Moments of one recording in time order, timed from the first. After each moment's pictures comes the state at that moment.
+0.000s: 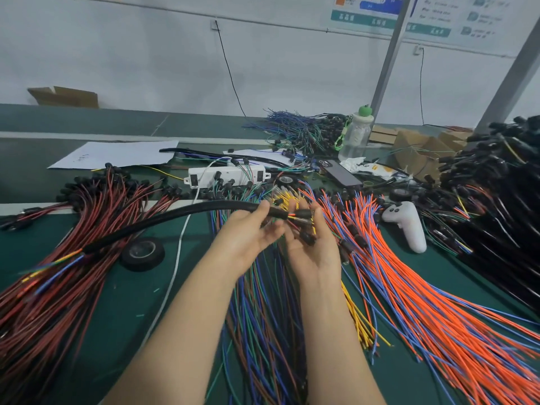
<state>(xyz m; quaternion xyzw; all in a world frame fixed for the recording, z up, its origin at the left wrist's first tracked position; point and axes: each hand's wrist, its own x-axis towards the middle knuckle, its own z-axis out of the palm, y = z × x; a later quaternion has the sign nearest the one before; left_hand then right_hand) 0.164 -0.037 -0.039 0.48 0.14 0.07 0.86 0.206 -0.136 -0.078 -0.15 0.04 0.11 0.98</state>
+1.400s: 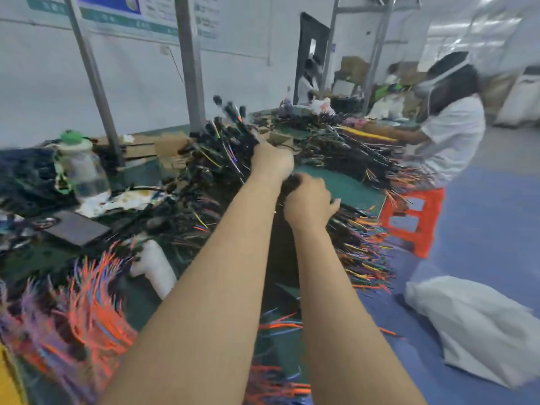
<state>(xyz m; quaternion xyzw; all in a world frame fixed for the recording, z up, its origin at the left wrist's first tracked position) 0.325 -0.464 0.083 0.79 -0.13 -0.06 0.59 0.267 -0.492 0.038 -0.86 0.35 -0.25 0.28</state>
